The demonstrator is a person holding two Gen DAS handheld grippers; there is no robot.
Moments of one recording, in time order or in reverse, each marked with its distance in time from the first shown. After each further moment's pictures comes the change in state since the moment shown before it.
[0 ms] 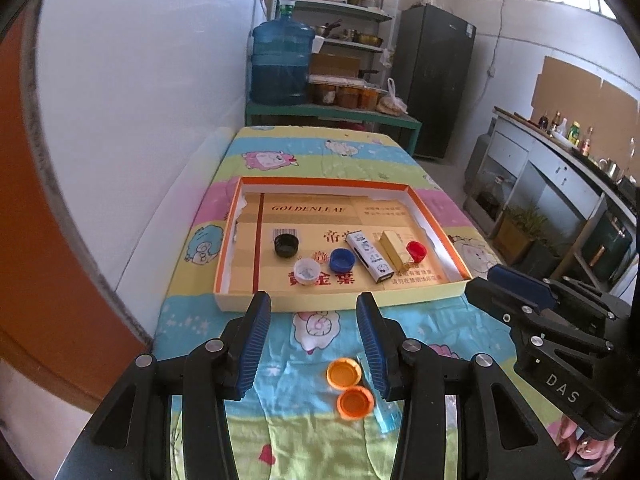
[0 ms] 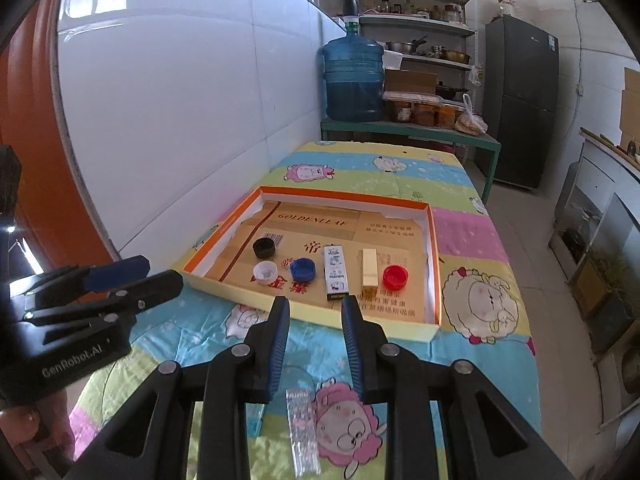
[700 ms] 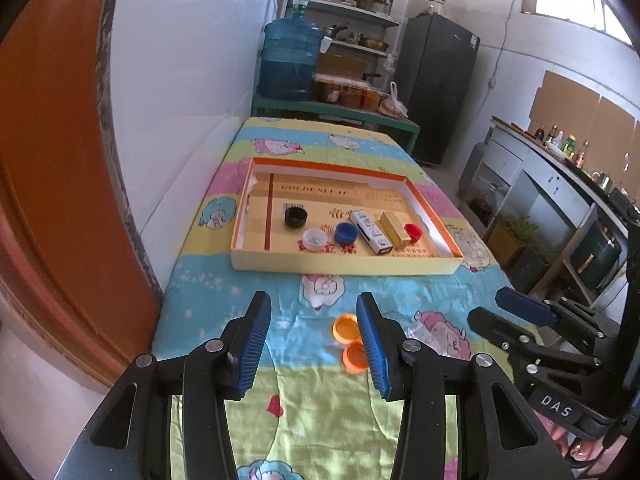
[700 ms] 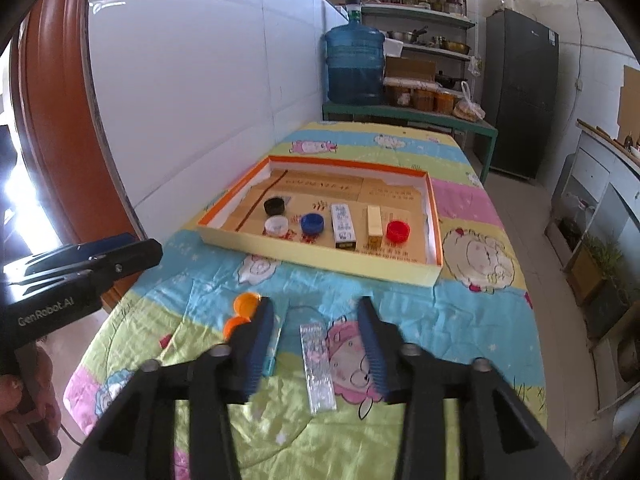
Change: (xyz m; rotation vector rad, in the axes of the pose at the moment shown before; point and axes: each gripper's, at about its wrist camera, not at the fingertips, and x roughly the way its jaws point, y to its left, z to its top) left arm -0.028 0.019 -0.041 -0.056 0.002 -0.038; right arm -0.019 0.013 -0.045 -0.009 0.055 -0.012
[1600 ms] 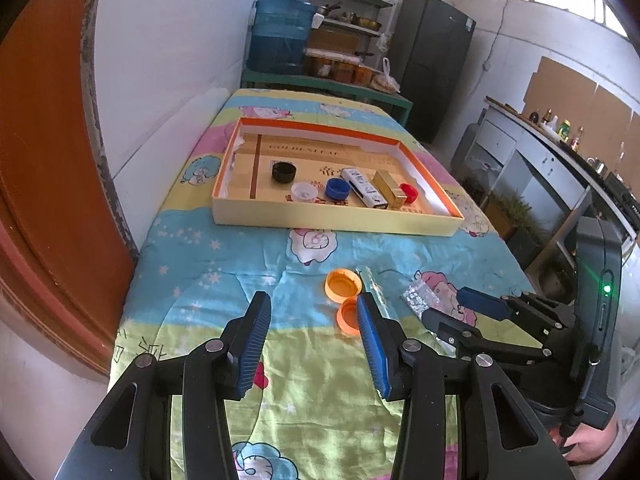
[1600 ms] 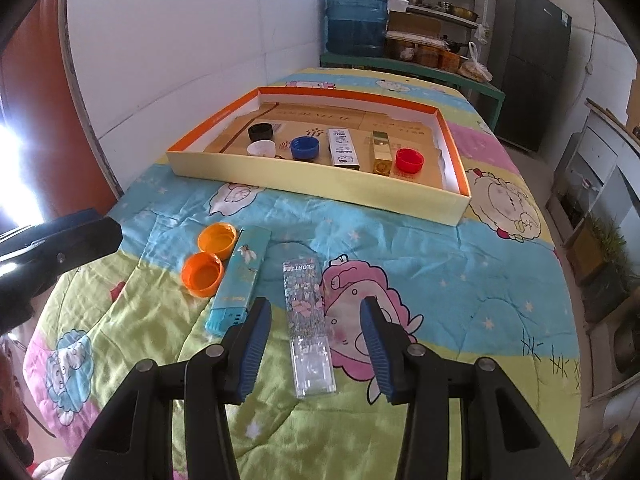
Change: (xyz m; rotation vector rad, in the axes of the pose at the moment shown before) left arm 0.027 -0.002 -0.030 0.006 0.075 -0.034; right arm 0.058 0.001 -0.035 -0.025 0.147 -0.031
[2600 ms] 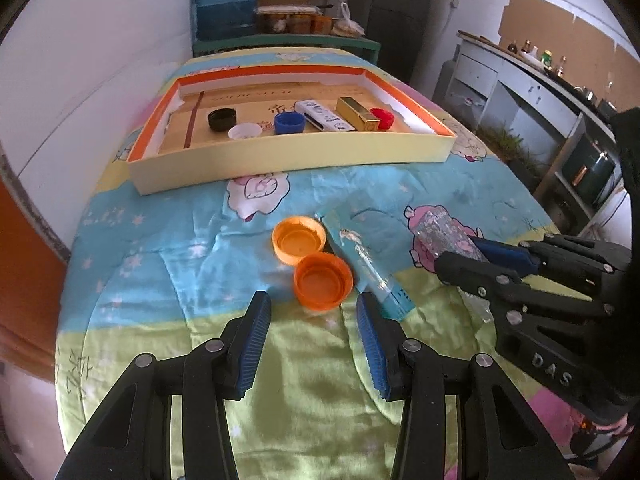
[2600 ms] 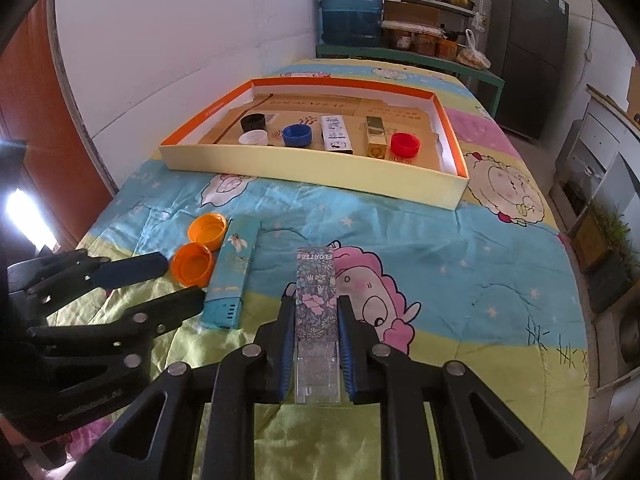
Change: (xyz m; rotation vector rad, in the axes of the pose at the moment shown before) left arm 0.069 -0.036 -0.017 0.177 0.150 -0.013; right arm 0.006 -0.009 -0.006 0.034 0.025 0.023
